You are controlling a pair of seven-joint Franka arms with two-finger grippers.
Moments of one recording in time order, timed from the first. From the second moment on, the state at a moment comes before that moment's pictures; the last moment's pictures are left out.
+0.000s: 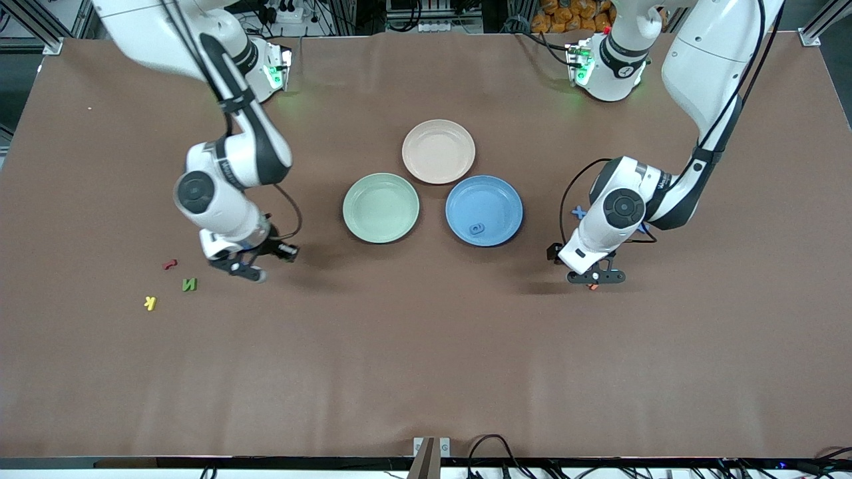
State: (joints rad) left arm -0.08 0.52 -0.23 -2.07 0.27 2.54 -0.50; right arm 0.37 0.36 -0.05 -2.10 0.16 2.49 0.53
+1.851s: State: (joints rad) left arm -0.06 0.52 -0.24 -2.07 0.27 2.56 -0.48; right arm 0.64 0.38 -0.09 -2.09 0.09 2.48 0.74
